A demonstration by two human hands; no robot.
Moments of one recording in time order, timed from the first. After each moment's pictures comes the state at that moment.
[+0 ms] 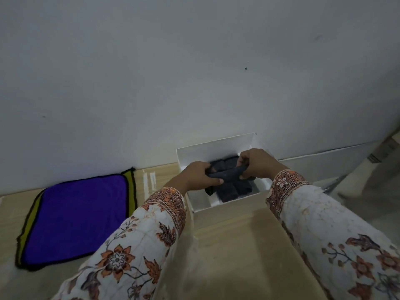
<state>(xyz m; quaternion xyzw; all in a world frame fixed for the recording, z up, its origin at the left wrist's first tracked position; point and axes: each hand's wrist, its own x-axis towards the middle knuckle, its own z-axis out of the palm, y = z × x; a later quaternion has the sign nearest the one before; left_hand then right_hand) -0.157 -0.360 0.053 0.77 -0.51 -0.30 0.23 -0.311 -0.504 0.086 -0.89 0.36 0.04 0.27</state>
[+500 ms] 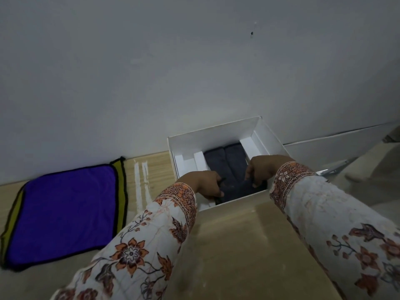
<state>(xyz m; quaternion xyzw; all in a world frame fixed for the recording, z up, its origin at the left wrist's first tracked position) -0.178 -0.406 0.006 0.74 -0.52 -0.43 -0.01 -0.304 -0.557 0.015 -0.87 0.30 0.34 0.20</state>
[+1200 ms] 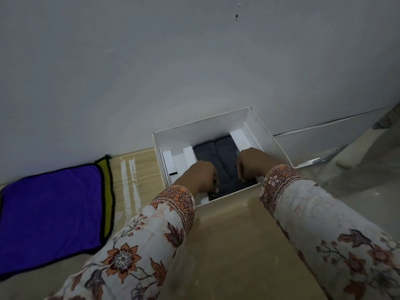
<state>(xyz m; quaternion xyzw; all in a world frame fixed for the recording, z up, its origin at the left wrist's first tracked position) -0.190 -0.416 -0.012 0.77 -0.57 -0.29 0.03 -0.312 -0.552 -0.006 -0.90 0.33 0.23 0.18</state>
